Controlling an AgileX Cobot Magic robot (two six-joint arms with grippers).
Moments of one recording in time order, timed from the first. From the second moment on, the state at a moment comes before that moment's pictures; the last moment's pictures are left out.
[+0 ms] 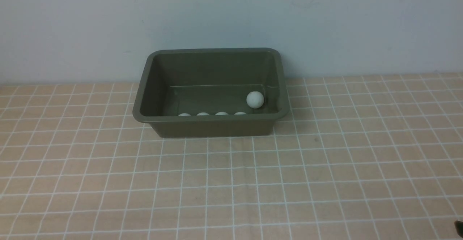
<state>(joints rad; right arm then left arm) 0.14 0.25 -0.27 0.49 0.75 -0.79 0.05 -0.01 0.02 -0.01 0.43 0.10</state>
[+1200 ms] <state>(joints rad) 0.14 0.25 -0.27 0.49 0.74 -0.79 0.05 -0.01 0.02 0.00 0.41 0.07</state>
